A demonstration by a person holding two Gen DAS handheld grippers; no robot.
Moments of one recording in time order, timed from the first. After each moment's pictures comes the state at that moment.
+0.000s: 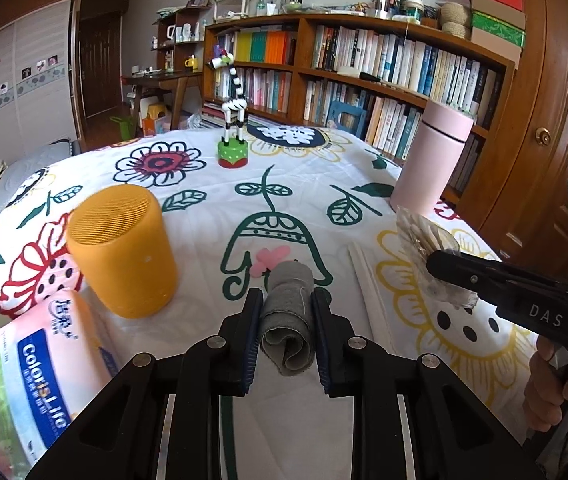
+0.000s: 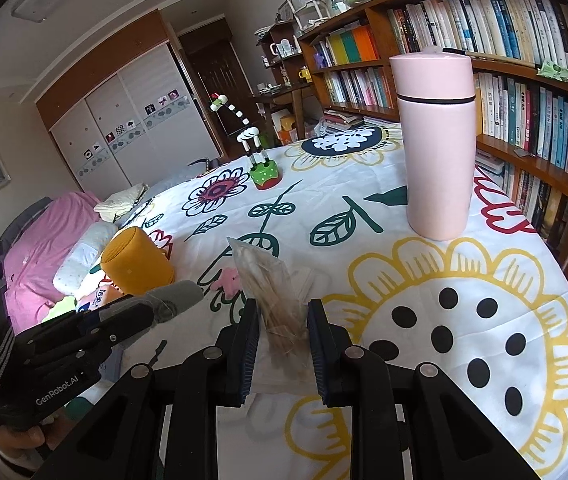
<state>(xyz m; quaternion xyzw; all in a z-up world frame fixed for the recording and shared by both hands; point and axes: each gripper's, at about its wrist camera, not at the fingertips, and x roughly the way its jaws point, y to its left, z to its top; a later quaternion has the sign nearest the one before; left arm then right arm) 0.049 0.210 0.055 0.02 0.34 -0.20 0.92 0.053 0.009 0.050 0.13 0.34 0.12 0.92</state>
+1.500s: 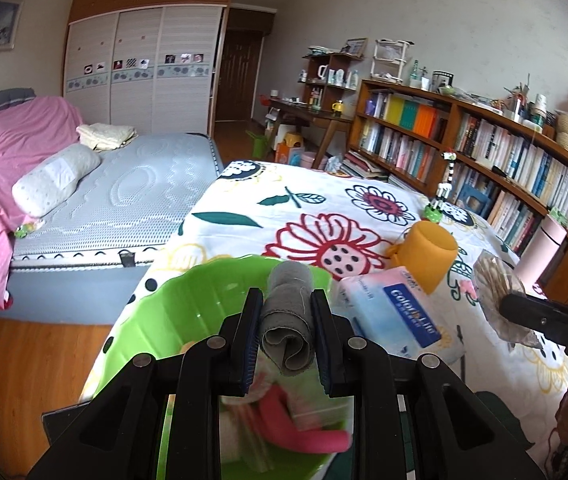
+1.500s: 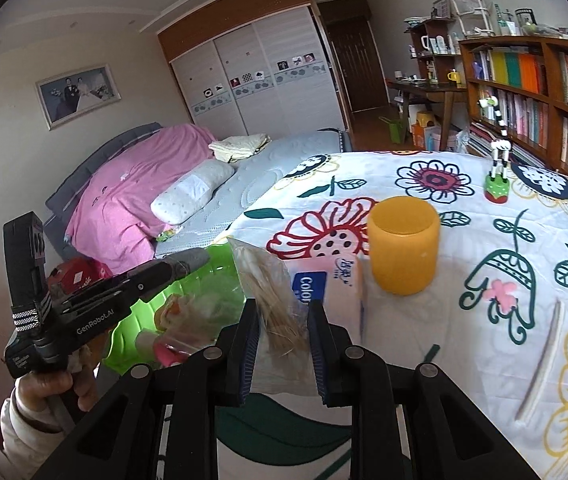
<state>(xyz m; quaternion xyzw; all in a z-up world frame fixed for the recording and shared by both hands) -0.050 0.456 0.078 -0.08 0.28 0.02 0.96 0.021 0.223 0.085 0.03 0.33 0.33 0.88</state>
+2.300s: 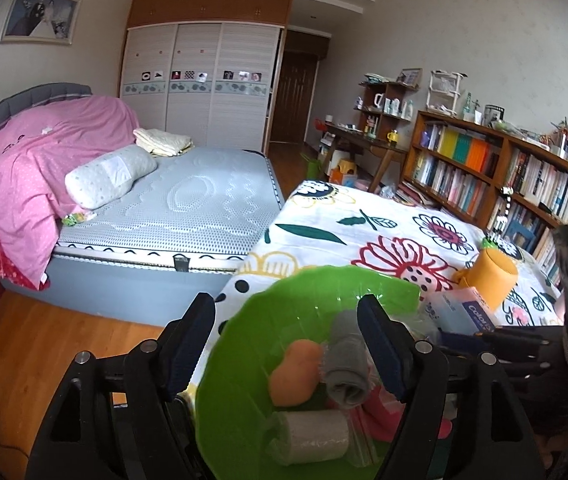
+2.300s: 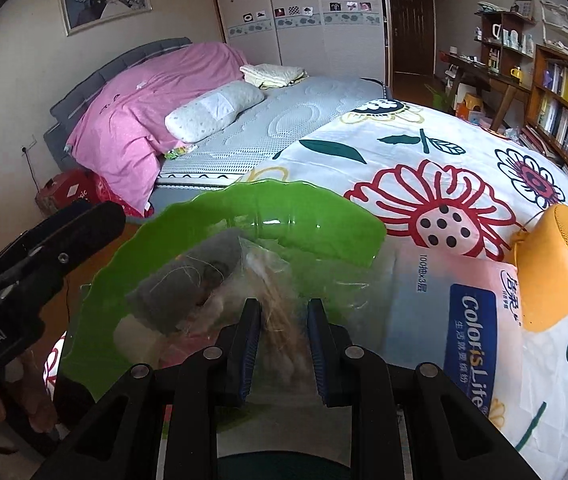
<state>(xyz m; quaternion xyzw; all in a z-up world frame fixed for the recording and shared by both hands) -0.080 0.509 0.069 -0.11 0.23 0.11 0.96 0.042 0.354 0.040 -0.10 0.40 0.36 0.83</state>
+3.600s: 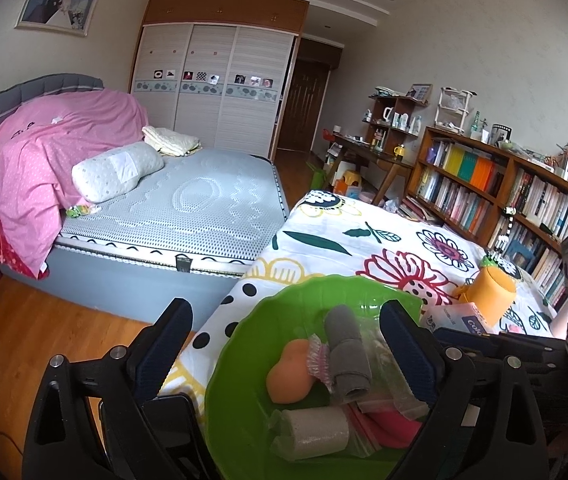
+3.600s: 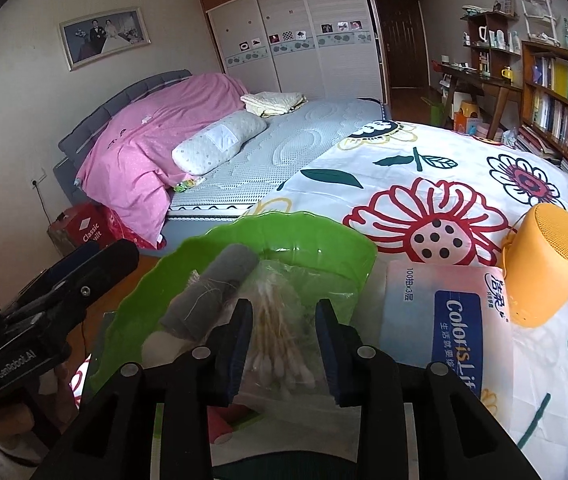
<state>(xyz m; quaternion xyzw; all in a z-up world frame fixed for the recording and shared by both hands) -0.089 0.516 0.066 -0.13 0.21 0.12 0.96 0.033 0.334 0.058 -0.04 0.37 0.37 0.85</state>
